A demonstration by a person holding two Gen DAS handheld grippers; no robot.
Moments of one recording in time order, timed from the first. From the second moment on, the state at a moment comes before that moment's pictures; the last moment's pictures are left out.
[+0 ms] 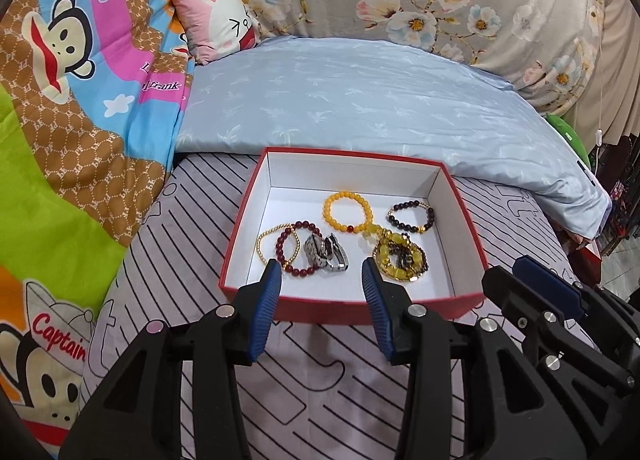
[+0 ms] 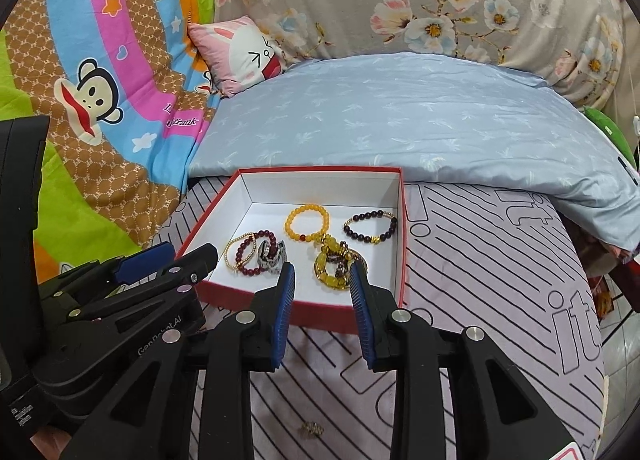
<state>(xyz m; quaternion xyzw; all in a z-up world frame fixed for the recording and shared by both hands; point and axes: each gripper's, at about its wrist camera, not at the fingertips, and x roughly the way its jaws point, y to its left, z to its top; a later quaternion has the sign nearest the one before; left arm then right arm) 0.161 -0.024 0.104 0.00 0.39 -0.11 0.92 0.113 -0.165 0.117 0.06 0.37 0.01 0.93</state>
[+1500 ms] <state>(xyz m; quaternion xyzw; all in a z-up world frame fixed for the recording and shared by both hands) 0.006 0.039 0.007 0.00 0.47 -0.08 0.88 -0.027 -0.154 0.039 0.07 0.45 0.01 0.89</state>
